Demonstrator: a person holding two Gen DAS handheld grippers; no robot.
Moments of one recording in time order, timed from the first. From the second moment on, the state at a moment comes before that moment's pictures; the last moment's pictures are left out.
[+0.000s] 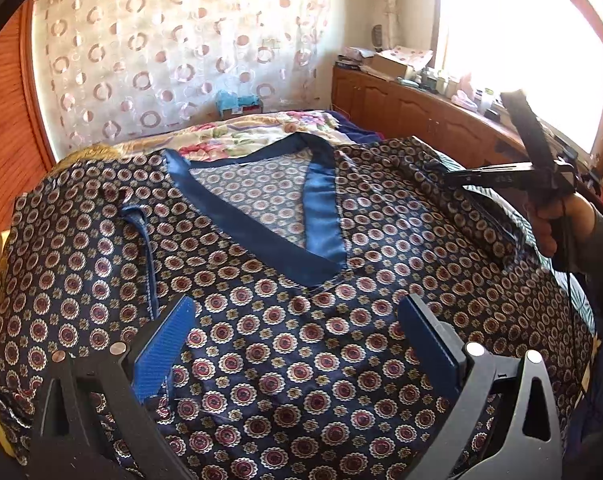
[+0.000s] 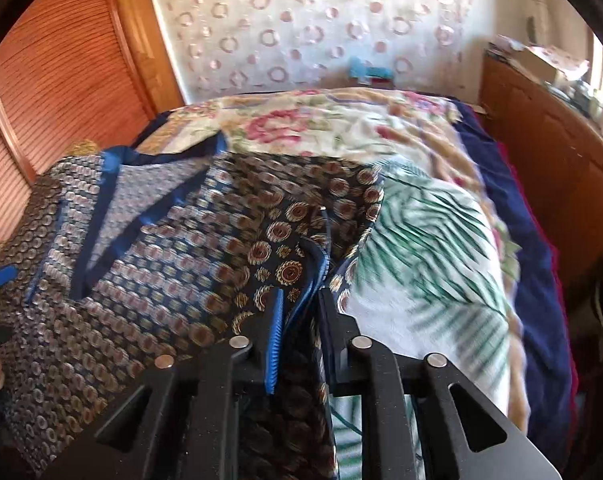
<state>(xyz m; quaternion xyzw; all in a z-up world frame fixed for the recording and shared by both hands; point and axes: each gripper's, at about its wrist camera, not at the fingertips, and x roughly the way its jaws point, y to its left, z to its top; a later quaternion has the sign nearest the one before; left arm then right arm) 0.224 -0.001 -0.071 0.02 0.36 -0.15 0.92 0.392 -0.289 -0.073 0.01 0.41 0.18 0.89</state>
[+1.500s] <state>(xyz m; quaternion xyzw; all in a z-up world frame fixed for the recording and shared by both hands) 0.305 0.189 -0.035 -0.01 0.38 0.02 0.93 0.427 -0.292 -0.116 -0.05 0.42 0.11 0.90</state>
